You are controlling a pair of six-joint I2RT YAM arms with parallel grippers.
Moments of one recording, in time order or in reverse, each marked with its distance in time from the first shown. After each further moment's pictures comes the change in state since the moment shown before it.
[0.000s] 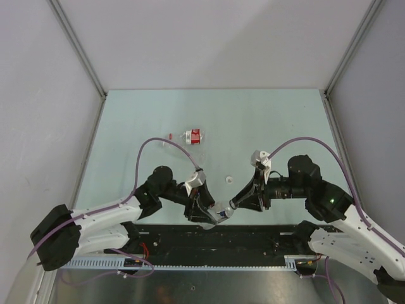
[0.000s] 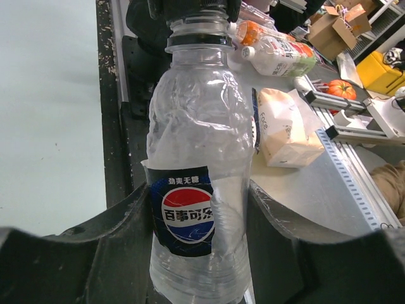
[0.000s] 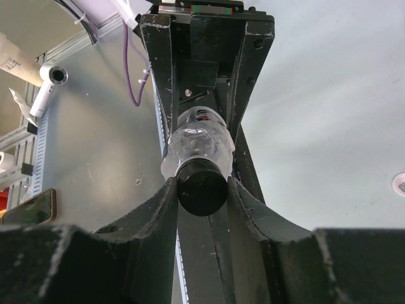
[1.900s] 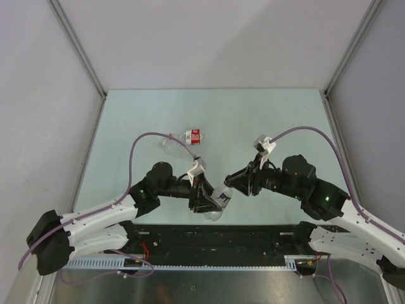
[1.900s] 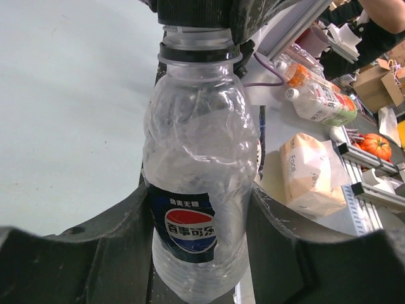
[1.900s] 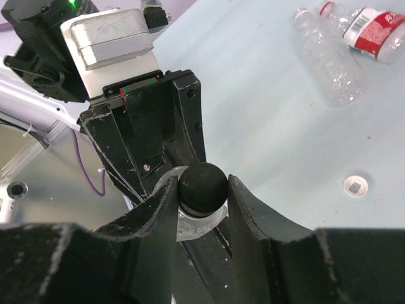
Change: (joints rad) left arm -0.015 -0.076 0.097 -0.192 -0.262 -0.073; right arm 0.161 0.070 0.048 0.143 0.502 0.221
